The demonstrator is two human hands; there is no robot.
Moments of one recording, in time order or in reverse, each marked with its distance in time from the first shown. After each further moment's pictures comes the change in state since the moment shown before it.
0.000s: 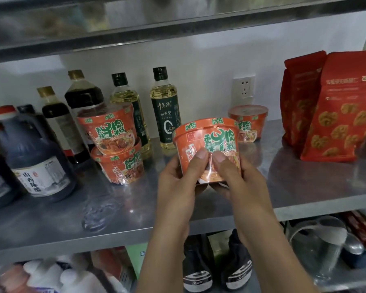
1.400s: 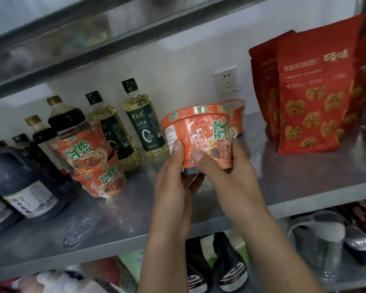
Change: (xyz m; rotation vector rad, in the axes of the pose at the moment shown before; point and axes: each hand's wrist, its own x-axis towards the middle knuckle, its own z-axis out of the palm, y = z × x) left_hand 0.015 -0.026 0.063 0.040 0.044 0.021; right_hand 0.005 -0.036 -0.075 0.121 -0.015 -0.064
